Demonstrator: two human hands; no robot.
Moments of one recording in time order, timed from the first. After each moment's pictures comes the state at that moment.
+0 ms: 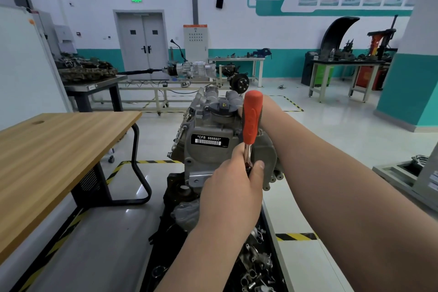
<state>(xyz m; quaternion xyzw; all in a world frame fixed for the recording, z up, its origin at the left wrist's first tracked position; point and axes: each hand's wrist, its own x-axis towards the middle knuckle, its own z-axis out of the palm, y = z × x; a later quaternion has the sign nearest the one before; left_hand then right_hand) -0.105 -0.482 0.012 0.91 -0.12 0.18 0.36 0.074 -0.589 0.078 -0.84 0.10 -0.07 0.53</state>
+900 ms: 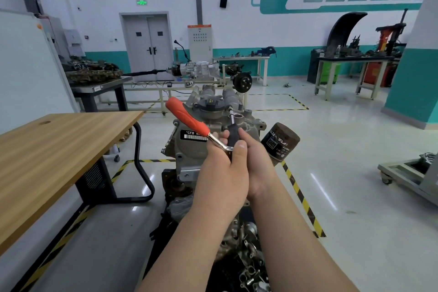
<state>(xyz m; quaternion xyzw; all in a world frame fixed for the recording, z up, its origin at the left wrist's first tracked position) -0.102 -0.510 0.015 0.80 -0.04 0.14 0.58 -0.042 -0.585 0.003 -0.24 0.01 0.20 0.95</state>
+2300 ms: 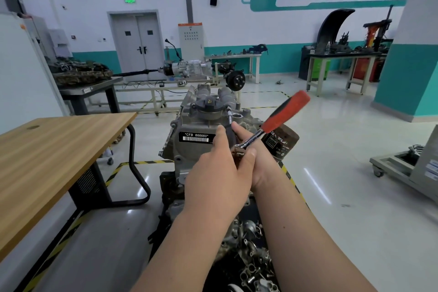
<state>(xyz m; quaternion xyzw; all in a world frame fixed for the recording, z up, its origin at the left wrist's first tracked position) -0.099 -0.494 0.018 0.93 -0.06 0.22 0.29 -0.051 -0.581 0.029 -0.37 0.02 0.17 0.91</state>
